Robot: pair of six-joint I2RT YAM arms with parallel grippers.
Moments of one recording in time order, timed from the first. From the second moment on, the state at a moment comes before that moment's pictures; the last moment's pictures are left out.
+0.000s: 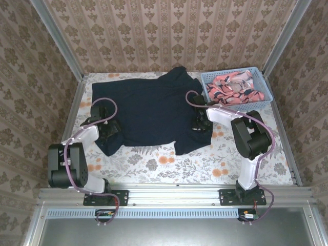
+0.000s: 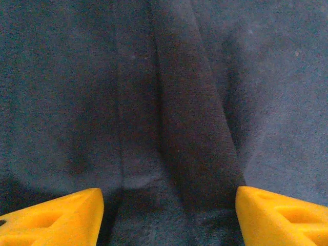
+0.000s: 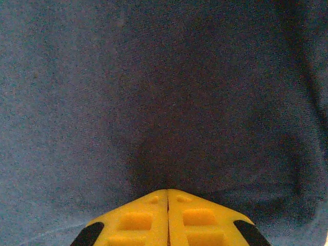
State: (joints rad) left arm -0.02 1.47 0.75 -0.36 0.06 -0.46; right arm 0.40 1.91 1.24 -0.69 0.08 0.56
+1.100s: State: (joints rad) left arm 0.01 1.17 0.77 -0.70 -0.05 -0.42; right arm 0.34 1.89 1.24 -0.66 0.11 0.58
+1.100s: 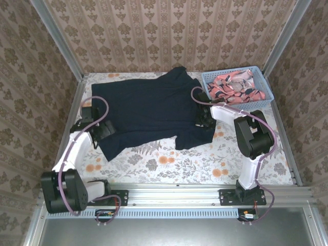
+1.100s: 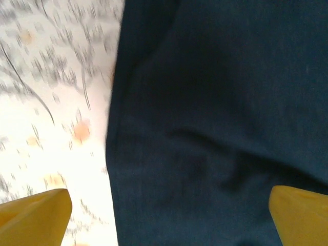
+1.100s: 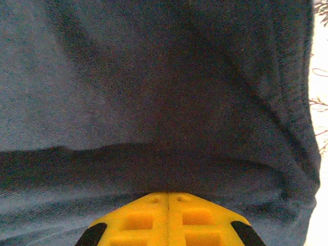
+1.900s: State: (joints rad) left arm -0.39 1.29 0.69 -0.34 0.15 -0.77; right arm 0.39 1.62 0.99 -0.74 0.10 0.58
